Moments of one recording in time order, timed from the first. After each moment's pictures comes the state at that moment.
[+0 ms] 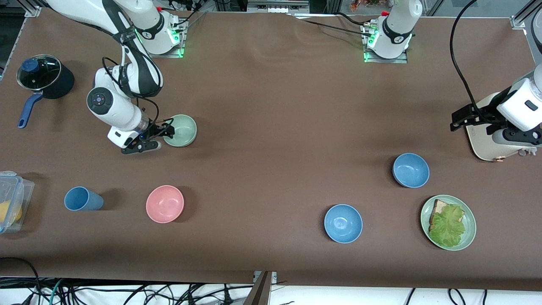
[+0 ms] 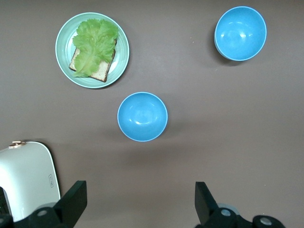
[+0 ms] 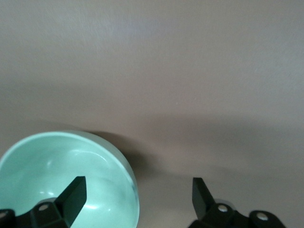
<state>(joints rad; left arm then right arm) 0.11 0.12 -0.12 -1.56 0.00 1.65 0.04 0.09 0.26 0.09 -2.32 0.03 2.52 -0.04</state>
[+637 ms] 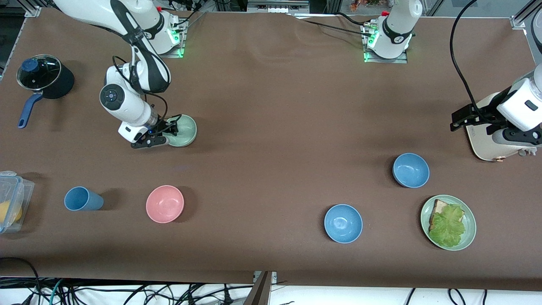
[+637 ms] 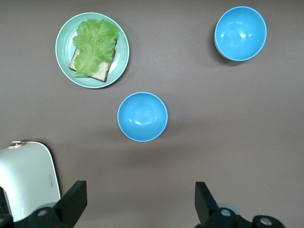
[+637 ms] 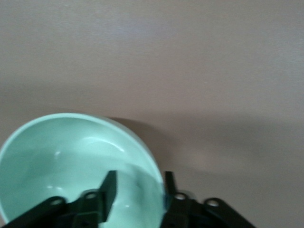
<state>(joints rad) 0.11 0.12 -0.12 -1.56 0.00 1.65 0.04 0.09 0.27 0.14 -2.36 0.04 2.57 0.02</state>
